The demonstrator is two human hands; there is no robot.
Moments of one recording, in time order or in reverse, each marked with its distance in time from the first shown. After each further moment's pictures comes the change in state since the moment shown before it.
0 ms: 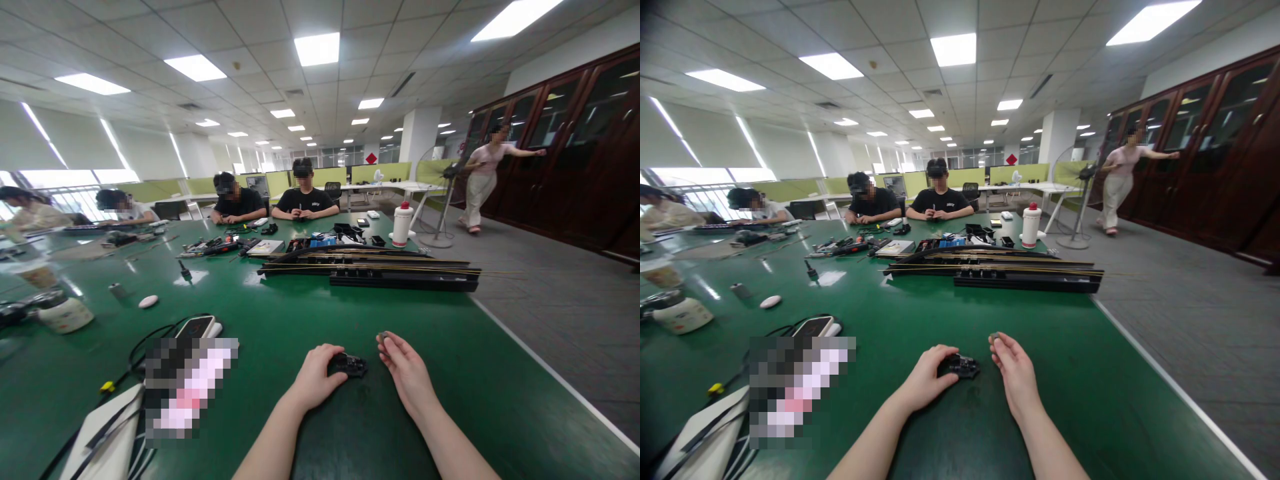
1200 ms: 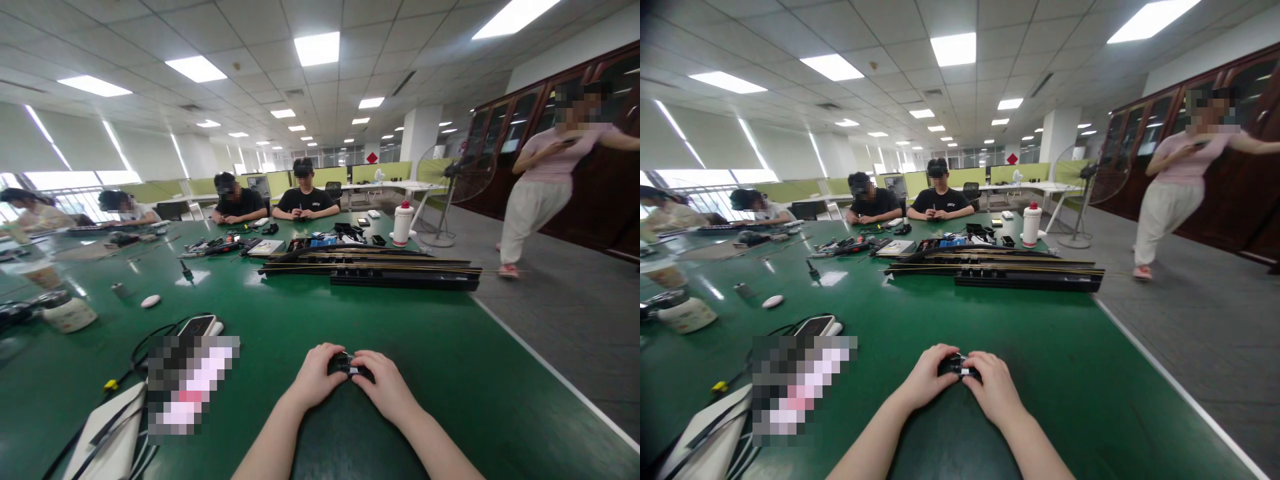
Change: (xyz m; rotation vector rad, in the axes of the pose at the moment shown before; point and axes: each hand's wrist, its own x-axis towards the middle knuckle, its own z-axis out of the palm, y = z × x) left_hand 0.001 -0.004 0.005 0.028 0.028 0.031; right_hand -0.017 0.004 0.010 -1.183 -0.492 -0.413
